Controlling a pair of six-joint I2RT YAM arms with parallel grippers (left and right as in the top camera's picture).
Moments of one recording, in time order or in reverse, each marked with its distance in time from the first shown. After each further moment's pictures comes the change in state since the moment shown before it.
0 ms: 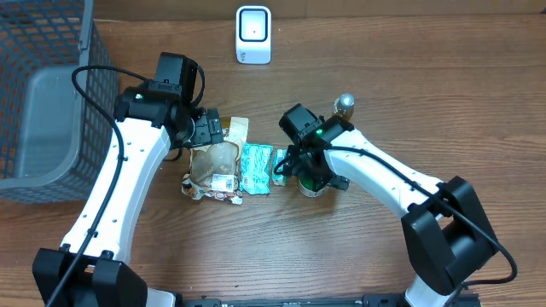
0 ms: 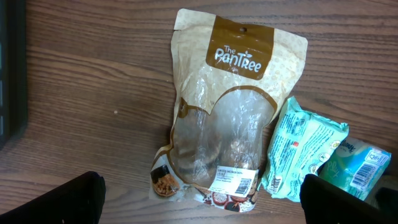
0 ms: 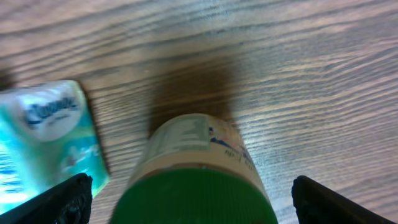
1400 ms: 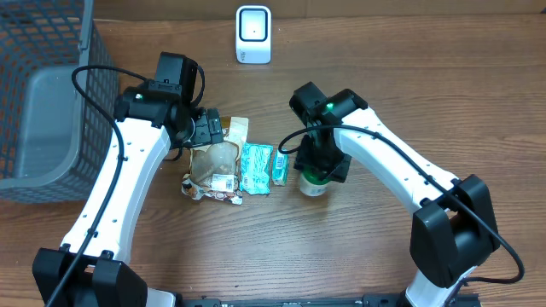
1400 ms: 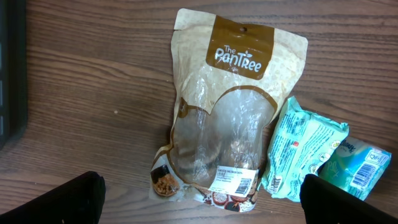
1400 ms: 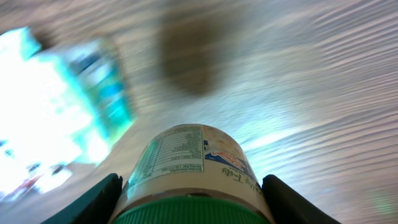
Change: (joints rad) left arm 0.000 0.000 0.000 0.000 0.000 0.000; right arm -0.068 0.021 0.222 -0.292 -0.200 -0.033
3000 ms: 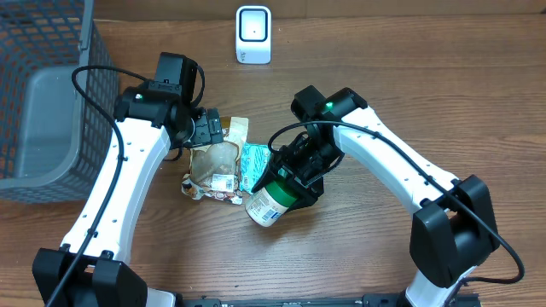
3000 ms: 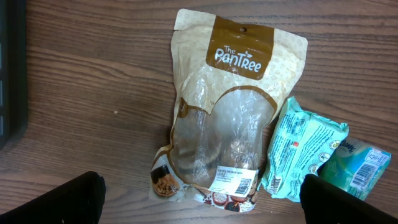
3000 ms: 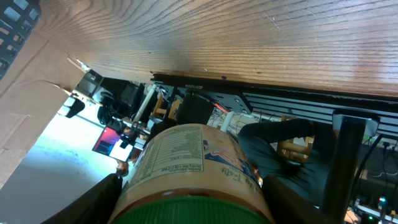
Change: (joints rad) left arm 0.000 0.000 0.000 0.000 0.000 0.000; right arm 0.000 0.000 0.005 -0.112 -0.822 -0.019
